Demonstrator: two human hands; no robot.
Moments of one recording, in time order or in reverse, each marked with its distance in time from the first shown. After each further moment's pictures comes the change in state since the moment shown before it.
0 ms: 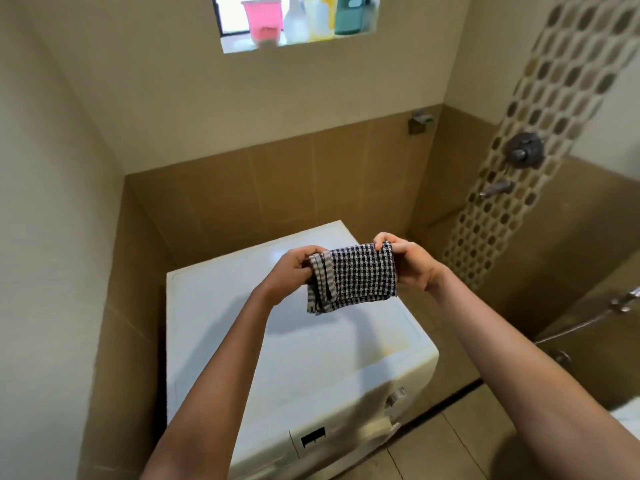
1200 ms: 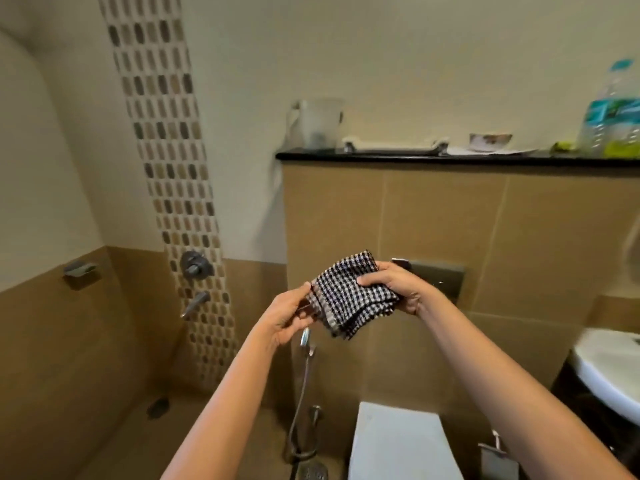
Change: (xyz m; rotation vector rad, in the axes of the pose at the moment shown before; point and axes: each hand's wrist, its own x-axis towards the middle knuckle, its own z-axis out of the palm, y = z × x) left_hand 0.164 0.238 0.569 -0.465 -0.691 -0.238; right_hand -0.490 -0.179 -0.278 -0.120 1.007 -0.298
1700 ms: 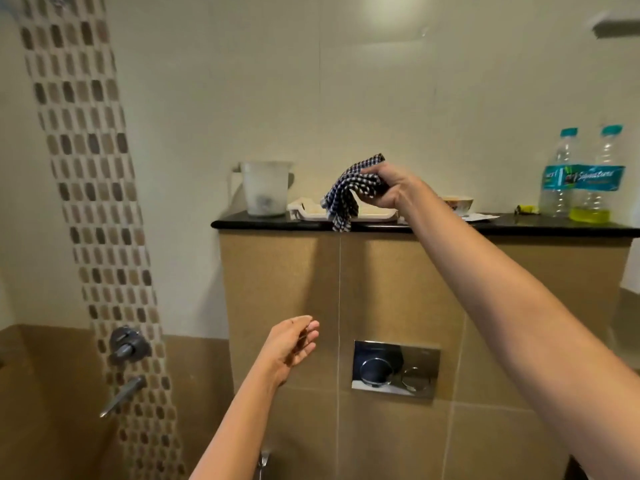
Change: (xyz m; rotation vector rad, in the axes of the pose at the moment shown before) left_hand 0.147 0.046 0.132 0.067 0.067 0.069; right_hand 0.079 -0.276 -0.133 0.306 0.295 -0.255
